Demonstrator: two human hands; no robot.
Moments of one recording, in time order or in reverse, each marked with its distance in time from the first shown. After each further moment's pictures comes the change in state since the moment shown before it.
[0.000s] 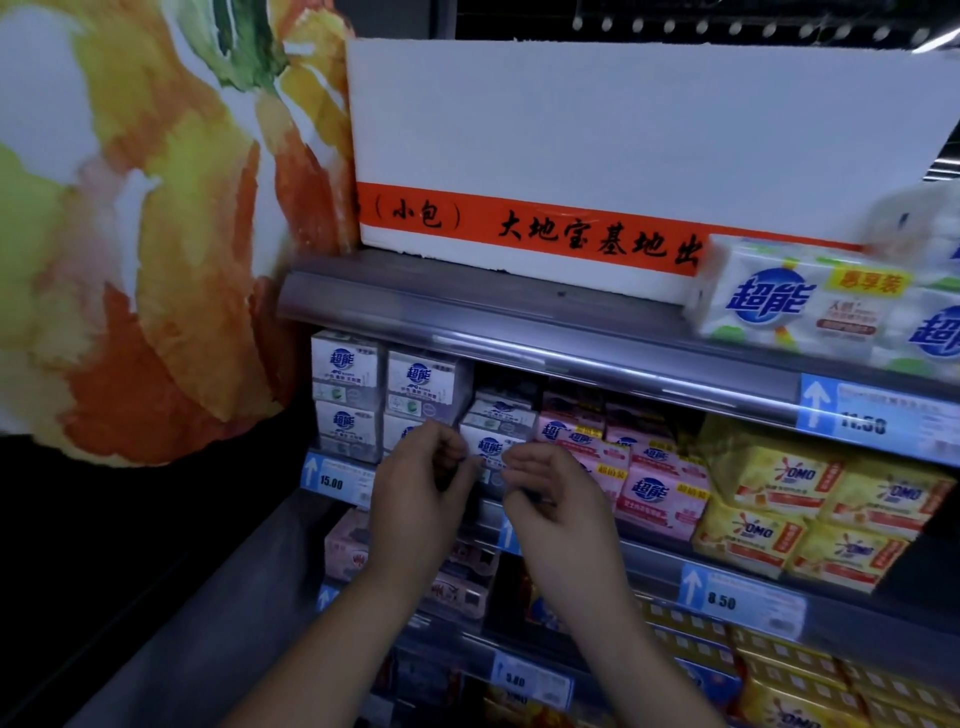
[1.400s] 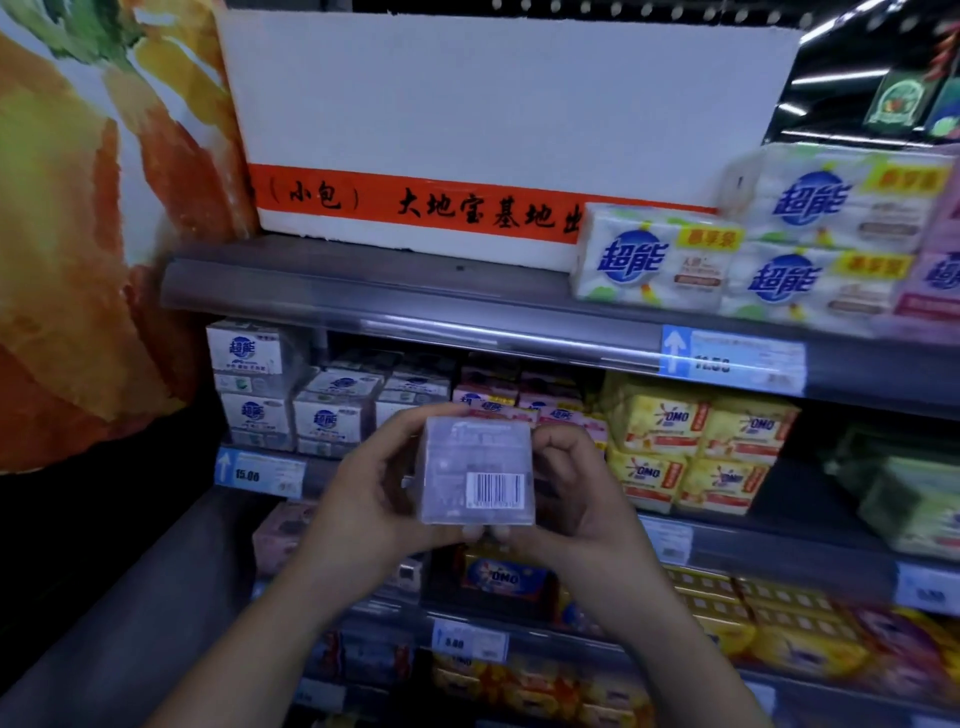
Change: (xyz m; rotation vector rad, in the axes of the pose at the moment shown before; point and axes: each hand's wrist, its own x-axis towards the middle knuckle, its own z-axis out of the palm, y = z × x) left_hand -0.026 0.068 -0.023 -0.595 -0.526 -0.042; right_hand -0.047 -0.003 -0.094 0.244 -0.189 -0.079
